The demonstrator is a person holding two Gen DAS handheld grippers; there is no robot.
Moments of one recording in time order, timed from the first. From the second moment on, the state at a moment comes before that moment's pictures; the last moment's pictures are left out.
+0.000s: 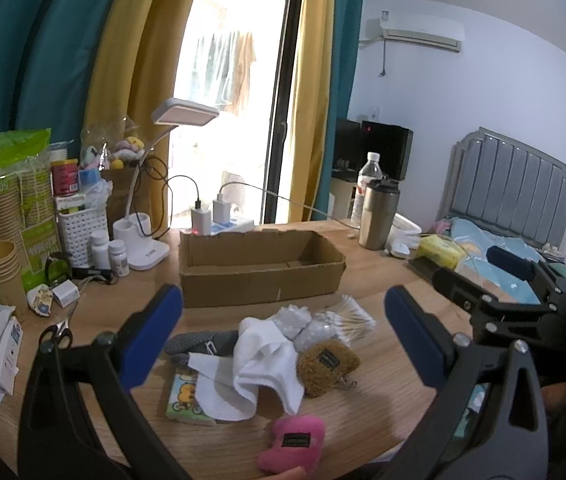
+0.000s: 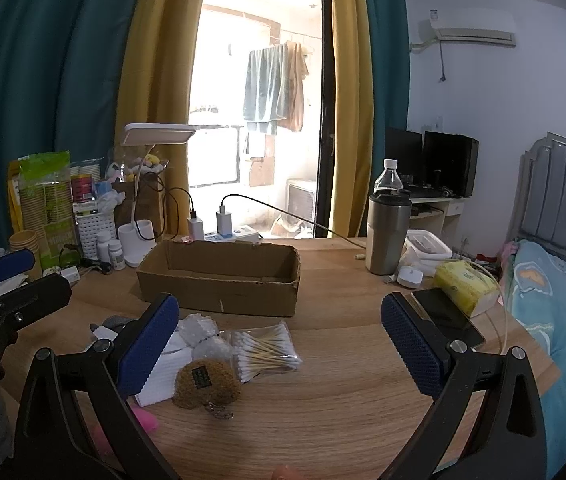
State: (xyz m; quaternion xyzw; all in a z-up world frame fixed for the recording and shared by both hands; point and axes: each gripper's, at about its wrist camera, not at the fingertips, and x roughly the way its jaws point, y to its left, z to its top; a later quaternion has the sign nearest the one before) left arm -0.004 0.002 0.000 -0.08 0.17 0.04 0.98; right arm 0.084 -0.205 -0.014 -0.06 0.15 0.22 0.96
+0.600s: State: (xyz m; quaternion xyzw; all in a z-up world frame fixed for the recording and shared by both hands) left arm -0.002 0.004 -0.002 -0.08 0.18 0.05 0.98; right arm 0.081 -0.203 -0.012 -0.06 0.15 0.23 0.96
